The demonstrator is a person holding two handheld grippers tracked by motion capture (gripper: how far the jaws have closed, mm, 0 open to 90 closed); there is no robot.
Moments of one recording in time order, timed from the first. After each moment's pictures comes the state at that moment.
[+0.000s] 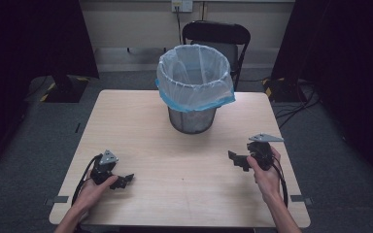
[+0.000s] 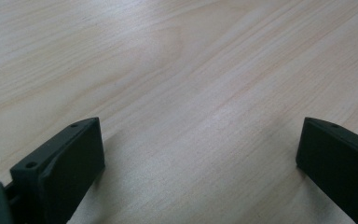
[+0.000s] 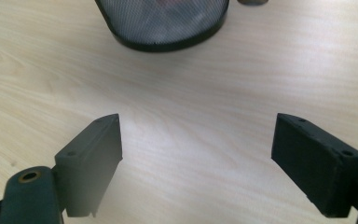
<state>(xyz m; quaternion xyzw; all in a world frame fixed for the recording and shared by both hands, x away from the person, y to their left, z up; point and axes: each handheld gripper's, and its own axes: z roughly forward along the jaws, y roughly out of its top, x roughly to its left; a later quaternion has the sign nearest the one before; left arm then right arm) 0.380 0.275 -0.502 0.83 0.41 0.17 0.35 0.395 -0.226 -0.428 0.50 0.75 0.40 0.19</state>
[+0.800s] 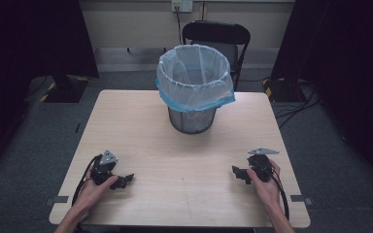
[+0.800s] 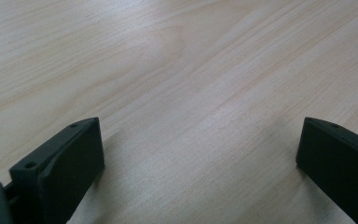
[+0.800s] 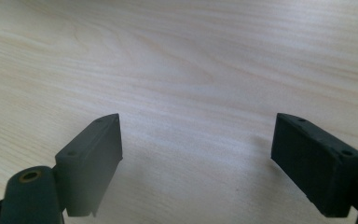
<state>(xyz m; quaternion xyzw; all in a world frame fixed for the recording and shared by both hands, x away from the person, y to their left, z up) 0.379 0.274 -0.502 0.83 0.41 0.17 0.35 0.389 -0.239 -0.485 0.53 0.76 0.31 0.18</state>
